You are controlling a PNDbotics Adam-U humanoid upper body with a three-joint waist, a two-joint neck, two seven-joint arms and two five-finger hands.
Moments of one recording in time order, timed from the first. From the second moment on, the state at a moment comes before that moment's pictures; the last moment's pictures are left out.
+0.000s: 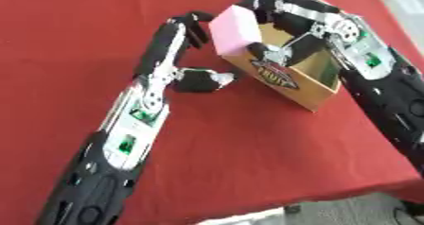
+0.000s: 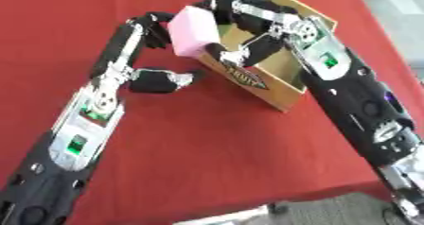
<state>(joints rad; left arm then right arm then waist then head) -0.83 -0.14 -0.43 -1.34 -0.61 0.24 0.04 -0.62 -0.60 0.15 -1.51 -0.22 -0.45 0.74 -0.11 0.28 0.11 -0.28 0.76</state>
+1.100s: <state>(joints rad) -0.73 0.02 -0.40 -1.49 -0.64 0.28 0.09 -0.56 -0.67 -0.06 -1.54 -0.41 -0.38 0.80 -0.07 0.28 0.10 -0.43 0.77</state>
